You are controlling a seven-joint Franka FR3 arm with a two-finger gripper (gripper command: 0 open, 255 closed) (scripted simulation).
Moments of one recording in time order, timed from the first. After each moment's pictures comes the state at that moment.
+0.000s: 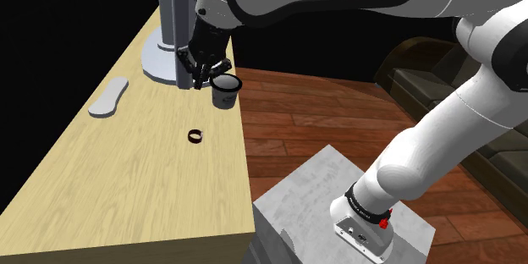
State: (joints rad) arm 0.06 -0.11 0.52 -1.98 0.14 2.06 1.02
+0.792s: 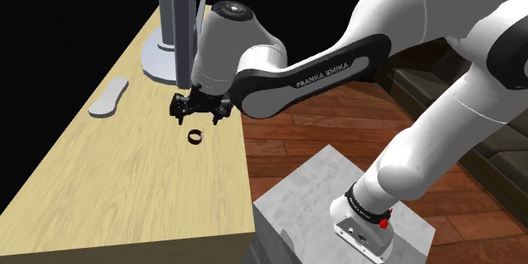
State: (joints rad) arm 0.07 -0.05 0.61 -2.25 -0.17 2.42 1.22
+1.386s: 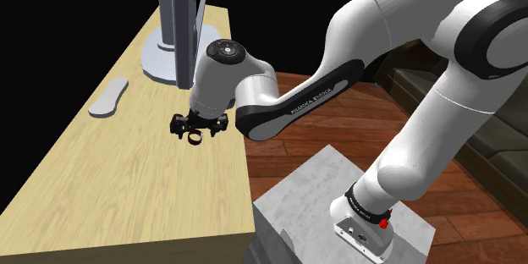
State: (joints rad) arm 0.07 0.08 0.62 -2.29 -0.47 2.55 1.42
